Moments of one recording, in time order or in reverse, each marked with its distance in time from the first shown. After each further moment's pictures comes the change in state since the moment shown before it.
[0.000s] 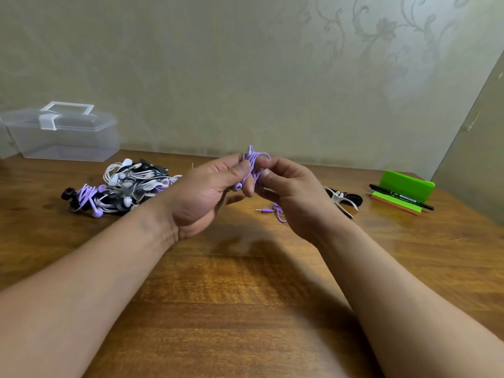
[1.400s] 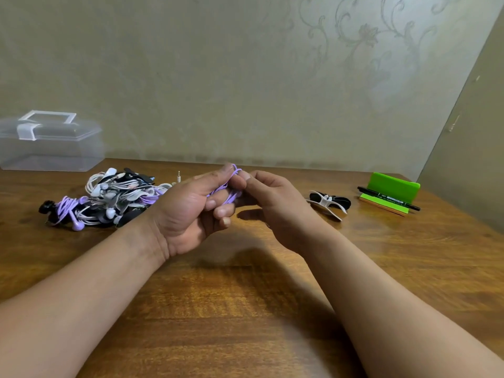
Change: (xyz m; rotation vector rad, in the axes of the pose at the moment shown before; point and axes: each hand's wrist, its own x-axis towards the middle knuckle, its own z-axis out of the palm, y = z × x) left_hand -0.004 0.003 0.010 -0.307 0.140 -0.213; right_hand -0.005 -0.003 0.007 -0.097 -0.009 0.143
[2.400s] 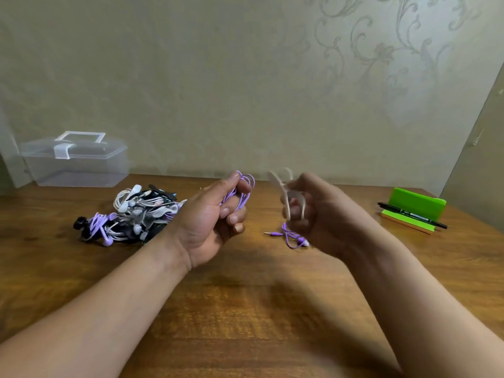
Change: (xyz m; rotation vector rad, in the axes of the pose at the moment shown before) left_hand 0.007 0.006 -0.008 -0.066 0.081 0.103; right_hand -0.012 -0.045 -0.015 0.412 0.100 0.211
